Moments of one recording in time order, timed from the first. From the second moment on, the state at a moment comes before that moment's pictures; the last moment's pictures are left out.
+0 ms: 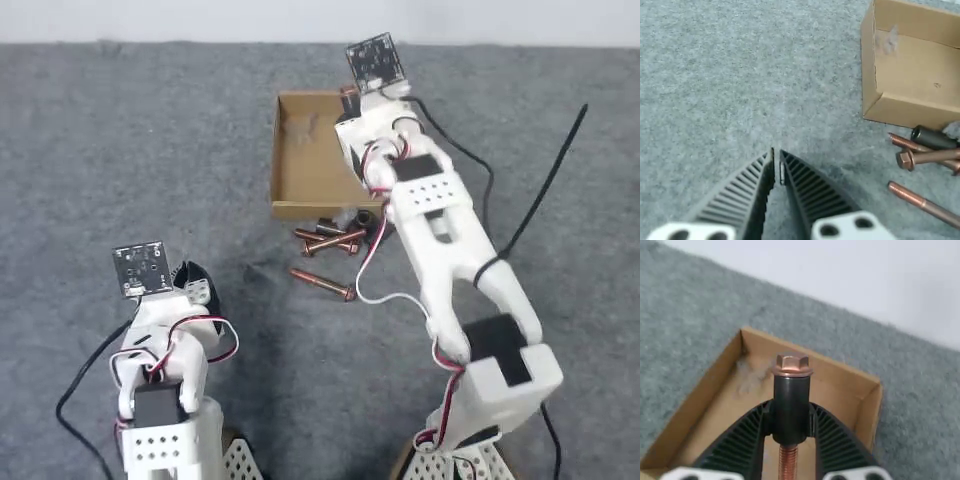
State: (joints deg) left arm -11.9 -103.4 97.3 55.3 11.6; right arm -20.4 10.0 4.6 28.1 6.9
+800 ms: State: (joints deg) left arm -11.9 -103.4 97.3 55.3 11.6; right arm -15.6 37.1 -18.7 46.0 -1.0
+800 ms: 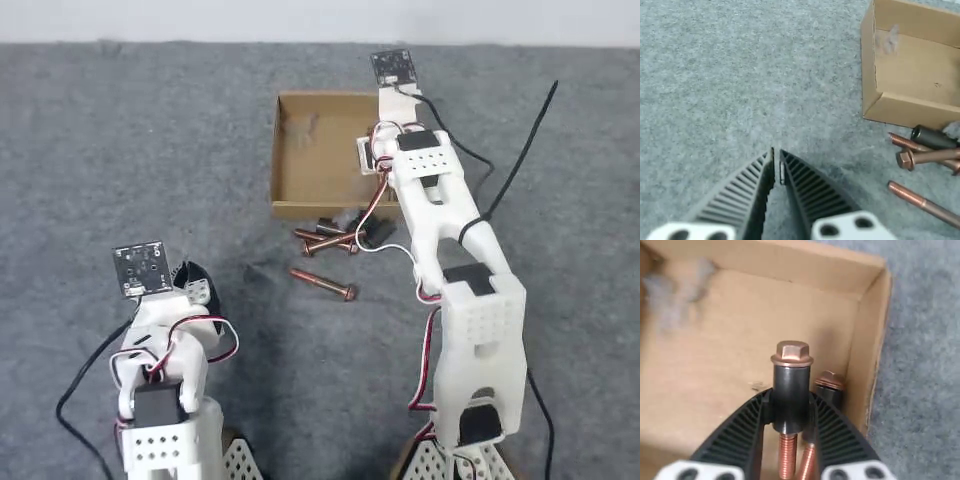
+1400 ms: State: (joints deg) left arm -11.9 -103.4 97.3 55.3 11.6; right arm -15.8 38.3 -20.2 50.7 -1.1
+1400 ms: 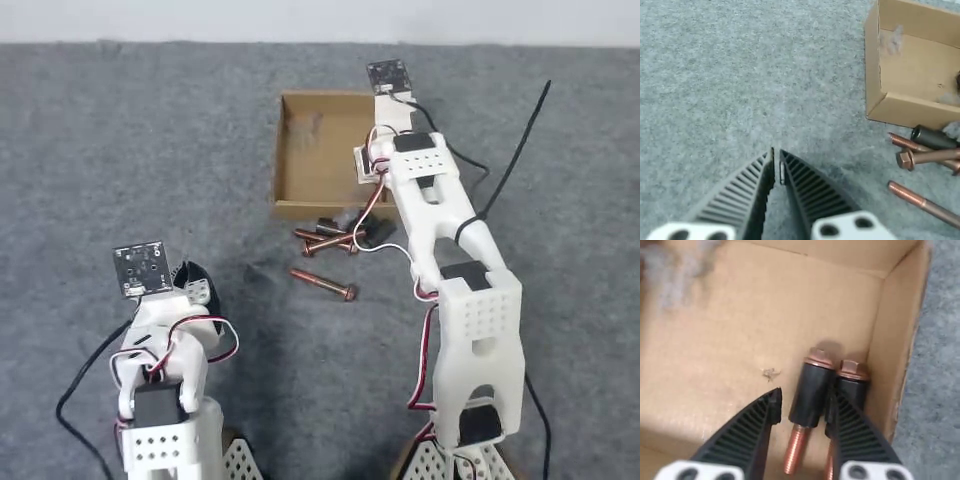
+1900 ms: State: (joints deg) left arm -11.9 -103.4 97.3 55.3 11.6; right arm -15.5 17.8 -20.0 70.6 -4.0
